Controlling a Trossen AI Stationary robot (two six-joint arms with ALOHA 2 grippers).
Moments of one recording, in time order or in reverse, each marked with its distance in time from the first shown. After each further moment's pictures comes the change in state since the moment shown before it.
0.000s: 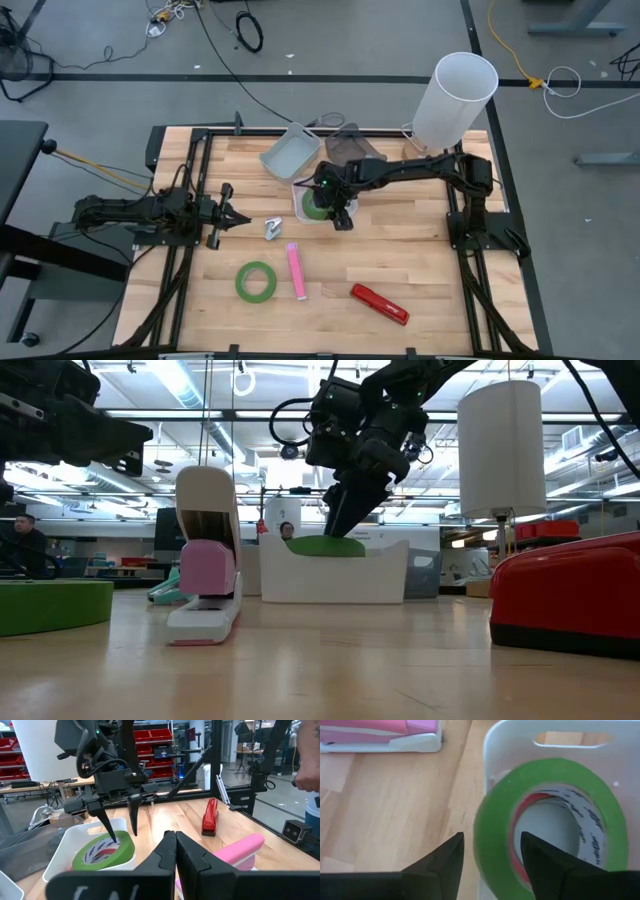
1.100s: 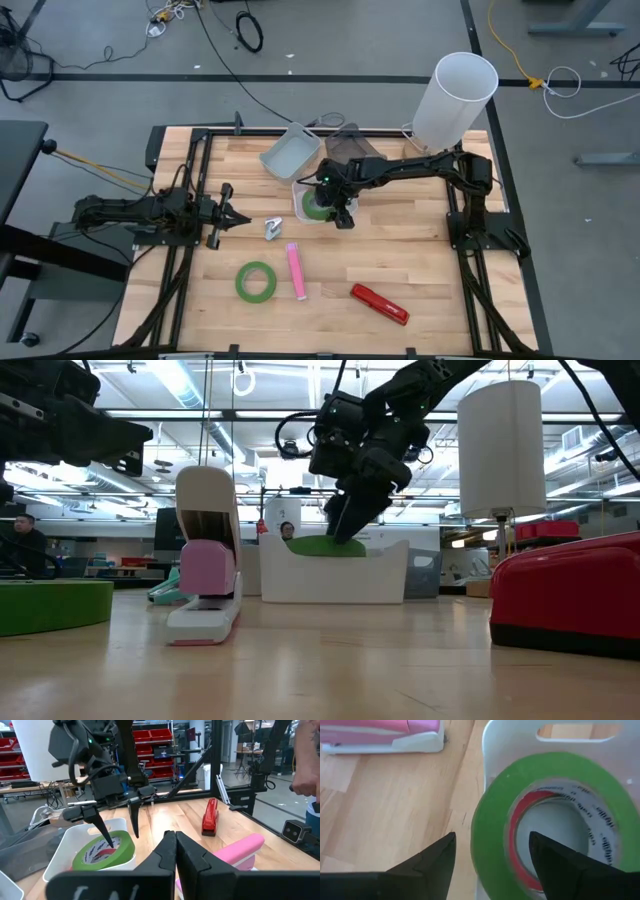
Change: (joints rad) left arm 0.000 0.000 0.000 0.000 0.000 0.000; right arm -0.027 0.001 -0.057 0.073 -0.079 -0.015
